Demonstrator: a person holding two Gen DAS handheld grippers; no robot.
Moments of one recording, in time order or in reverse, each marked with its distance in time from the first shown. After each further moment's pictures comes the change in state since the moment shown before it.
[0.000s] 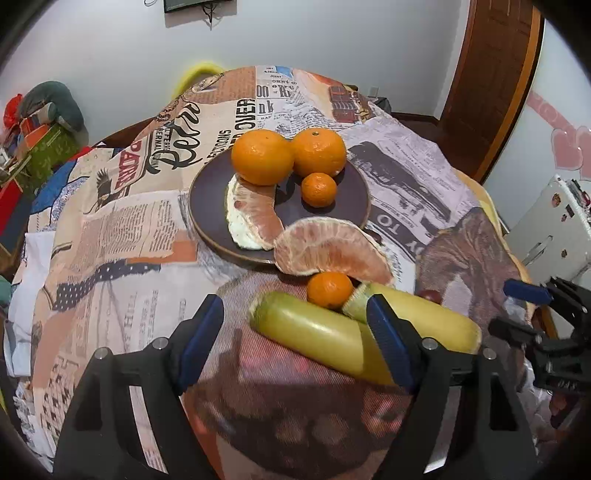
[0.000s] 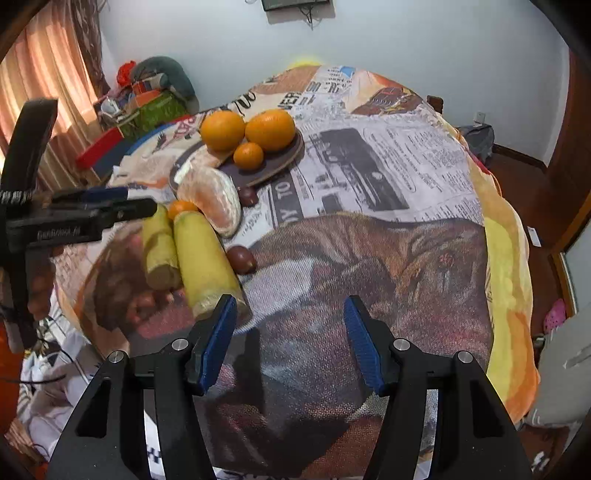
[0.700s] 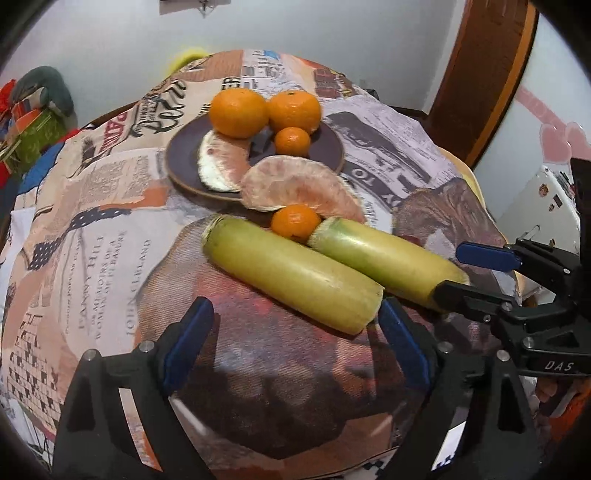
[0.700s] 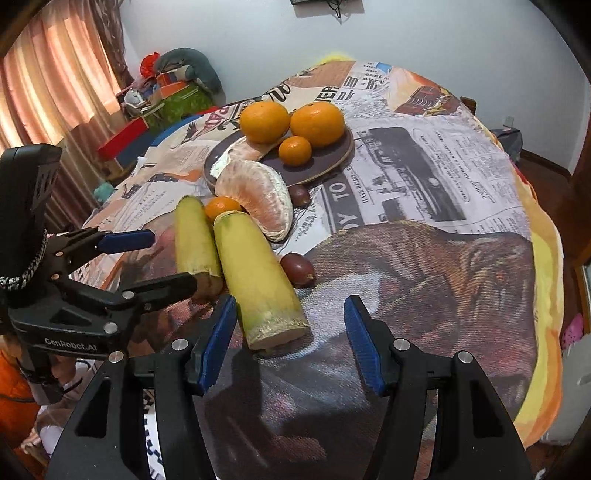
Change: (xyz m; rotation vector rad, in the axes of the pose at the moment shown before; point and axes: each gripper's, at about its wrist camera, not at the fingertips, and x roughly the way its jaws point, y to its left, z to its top) left arm 0.008 -0.013 -0.043 -0.023 0.024 -0.047; right arm 0.025 0.032 0.005 -0.045 0.029 0.087
